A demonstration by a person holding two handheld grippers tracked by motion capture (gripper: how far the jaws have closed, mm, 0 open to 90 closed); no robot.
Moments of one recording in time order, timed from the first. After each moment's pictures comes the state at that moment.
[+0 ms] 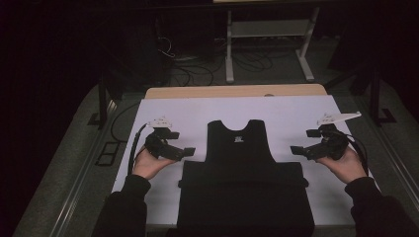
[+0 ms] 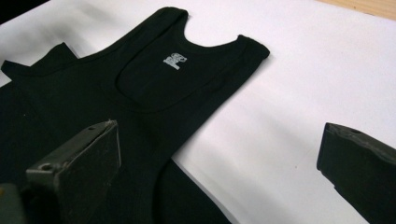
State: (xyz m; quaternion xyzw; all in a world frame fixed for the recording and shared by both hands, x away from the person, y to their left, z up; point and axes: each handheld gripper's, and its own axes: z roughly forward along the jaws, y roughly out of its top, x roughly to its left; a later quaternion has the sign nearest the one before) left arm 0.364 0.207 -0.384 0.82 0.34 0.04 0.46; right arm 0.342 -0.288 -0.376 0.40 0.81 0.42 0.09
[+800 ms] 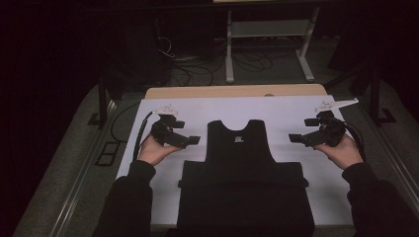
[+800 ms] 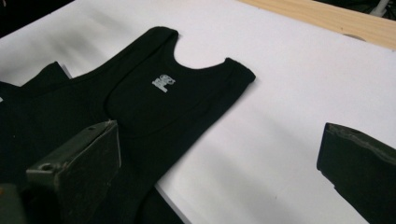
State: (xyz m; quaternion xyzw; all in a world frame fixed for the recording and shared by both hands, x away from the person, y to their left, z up) left arm 0.395 0.193 -0.372 0.82 0.33 0.04 0.46; right arm 0.372 -0.287 -0.363 0.40 0.81 0.42 0.09
